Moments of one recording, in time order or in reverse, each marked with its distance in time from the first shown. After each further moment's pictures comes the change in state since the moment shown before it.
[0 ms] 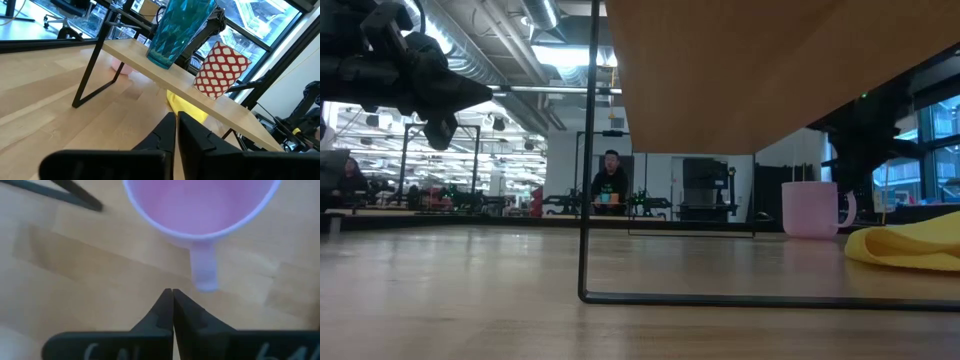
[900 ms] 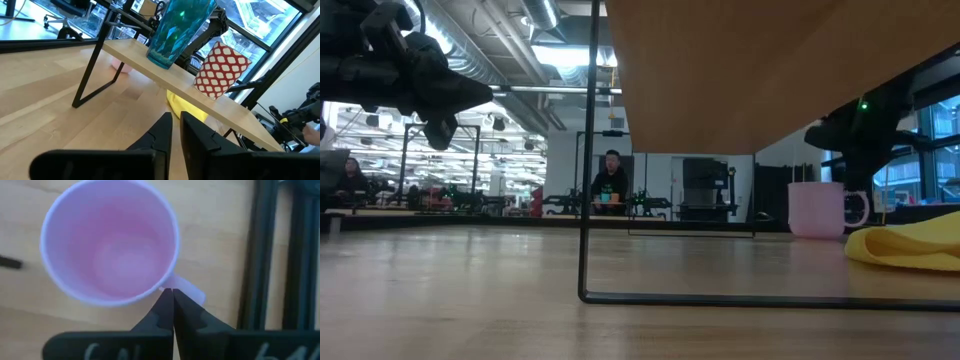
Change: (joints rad) left arm 0.000 0.000 0.000 0.000 0.000 0.000; right arm -0.126 0.003 0.000 -0.026 0.266 -0.096
